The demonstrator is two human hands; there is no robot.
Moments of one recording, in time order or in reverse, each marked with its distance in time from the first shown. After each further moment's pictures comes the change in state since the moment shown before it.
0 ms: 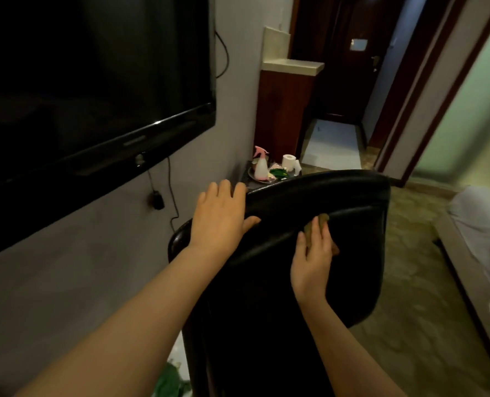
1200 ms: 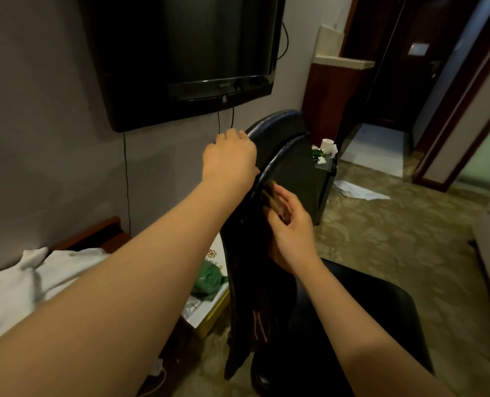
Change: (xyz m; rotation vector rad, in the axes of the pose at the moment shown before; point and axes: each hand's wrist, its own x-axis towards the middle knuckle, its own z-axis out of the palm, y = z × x) left_hand -0.277 0.029 -0.105 0.238 0.044 -0.296; right_hand -0.292 -0.017 -0.103 0.431 -0.551 -0.224
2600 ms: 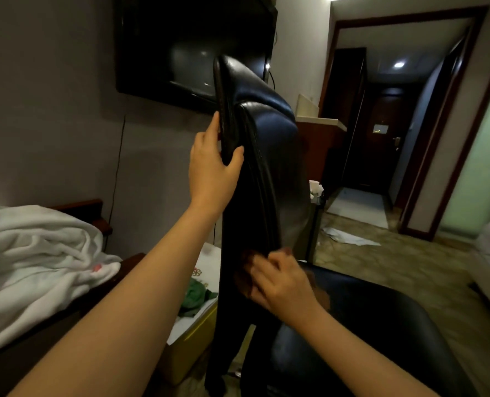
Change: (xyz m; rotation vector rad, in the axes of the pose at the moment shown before) left_hand -0.141 -0.001 0.159 -1.102 0.669 0.061; right_hand -0.112 0.234 -0.018 -1.162 0.106 -1.358
